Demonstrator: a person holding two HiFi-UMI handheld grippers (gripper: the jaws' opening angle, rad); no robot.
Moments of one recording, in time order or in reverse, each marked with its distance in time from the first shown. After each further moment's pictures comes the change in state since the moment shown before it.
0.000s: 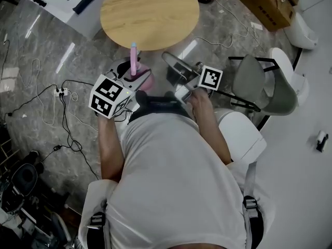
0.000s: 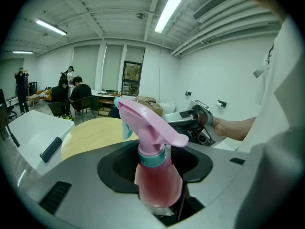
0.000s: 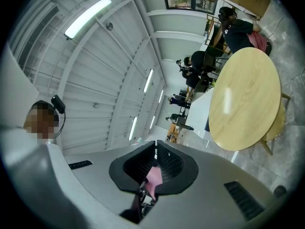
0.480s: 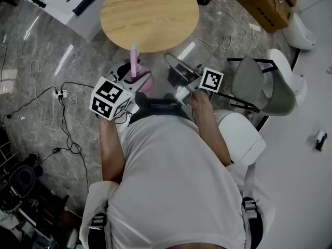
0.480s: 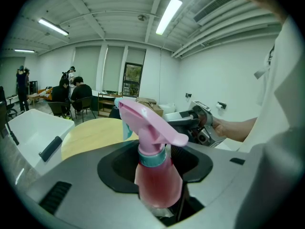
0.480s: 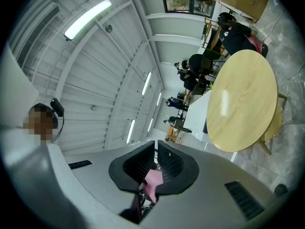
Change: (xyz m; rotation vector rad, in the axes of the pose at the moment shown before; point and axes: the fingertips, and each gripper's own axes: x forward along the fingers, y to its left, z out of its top) left arm -0.005 0.004 -0.002 -0.011 -0.023 -0.002; right arm 0.000 -0.002 0.002 0.003 -0.033 -0.026
